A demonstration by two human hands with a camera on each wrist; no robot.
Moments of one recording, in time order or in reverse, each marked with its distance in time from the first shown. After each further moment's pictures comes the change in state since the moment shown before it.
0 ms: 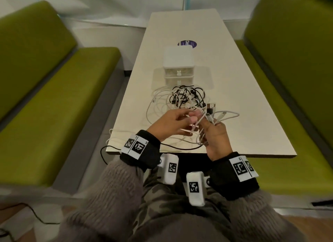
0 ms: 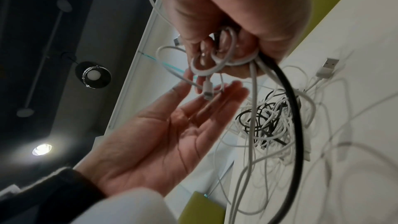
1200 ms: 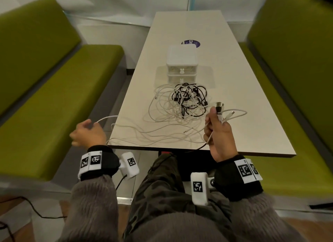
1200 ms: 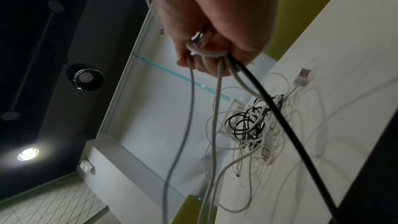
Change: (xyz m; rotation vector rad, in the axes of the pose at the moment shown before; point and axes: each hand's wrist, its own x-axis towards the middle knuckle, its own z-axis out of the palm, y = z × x) left_hand -0.084 -0.083 -0.126 0.167 1.590 -0.377; right_hand -0.010 0.001 -0.010 0.112 -0.026 -0.024
